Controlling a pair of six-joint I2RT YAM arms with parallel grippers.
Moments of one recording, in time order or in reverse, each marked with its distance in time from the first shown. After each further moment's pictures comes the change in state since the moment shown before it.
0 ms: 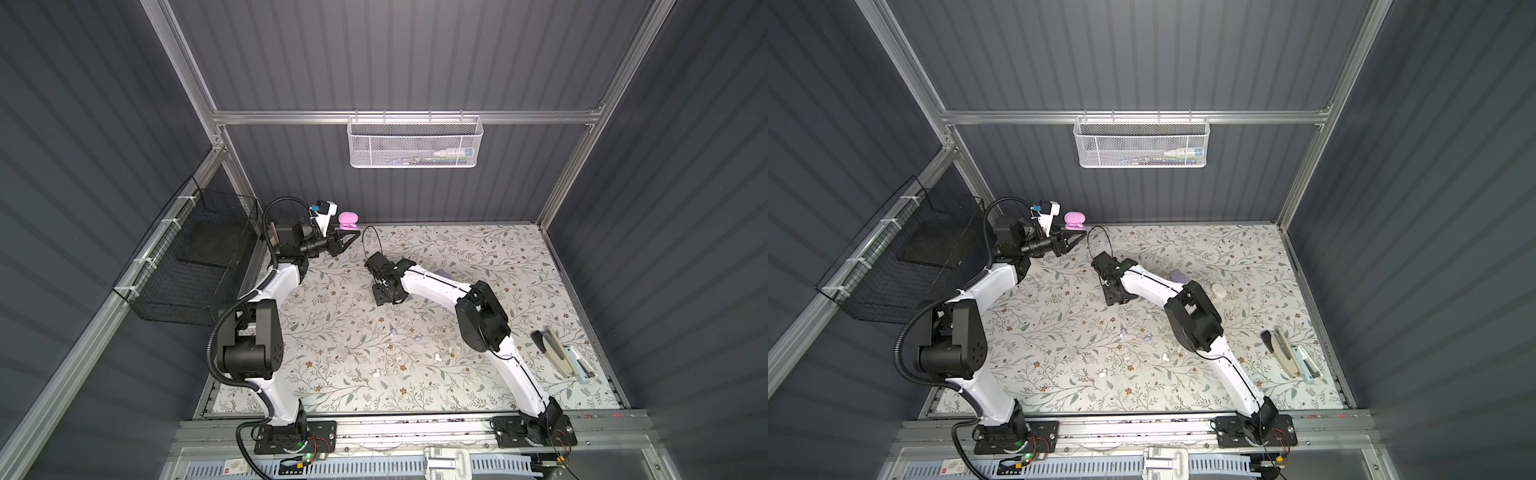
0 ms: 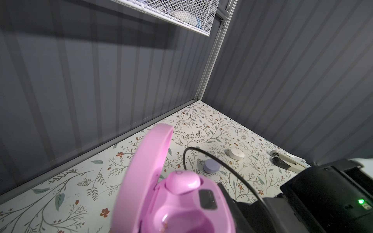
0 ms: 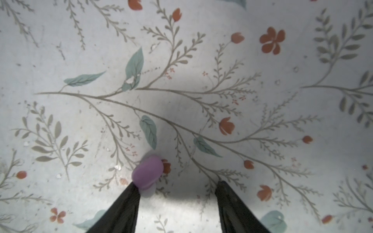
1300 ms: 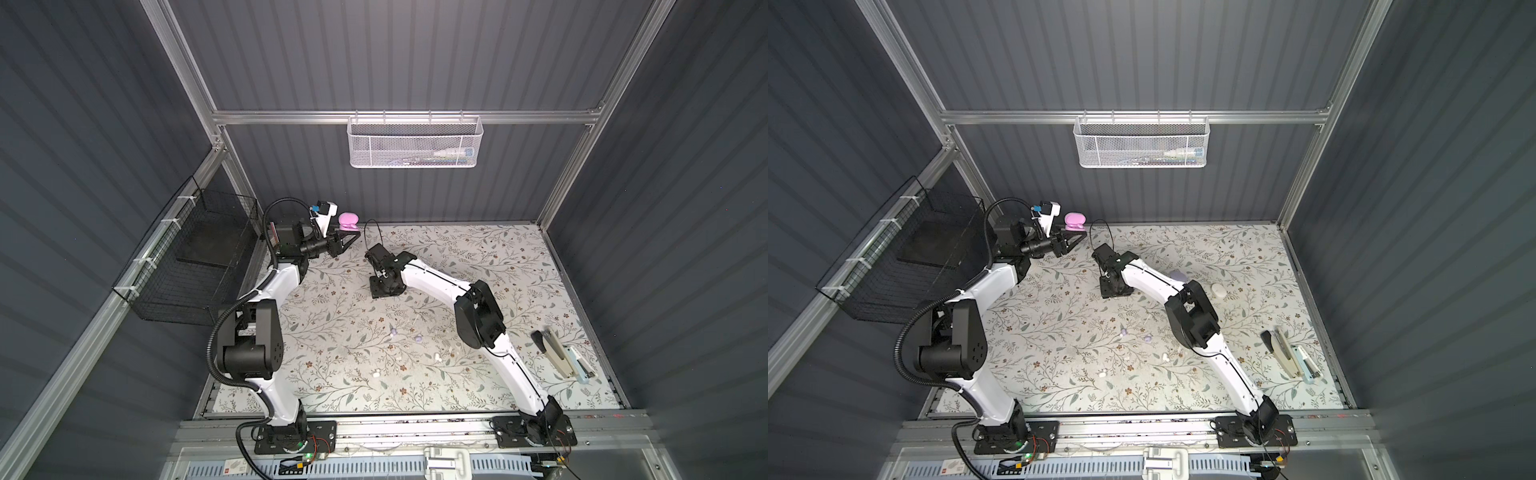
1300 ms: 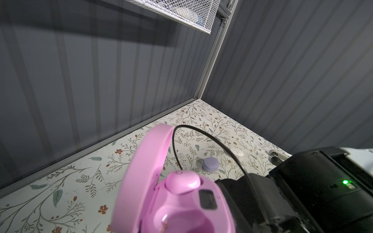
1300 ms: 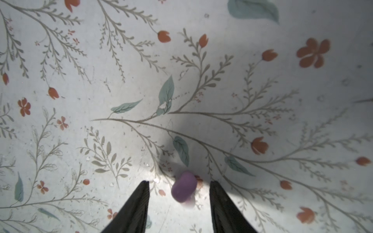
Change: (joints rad) left arm 0.000 0.000 0.000 -0.021 0.000 0.000; right arm -0.026 0.079 0.180 -0.057 -0.166 0.106
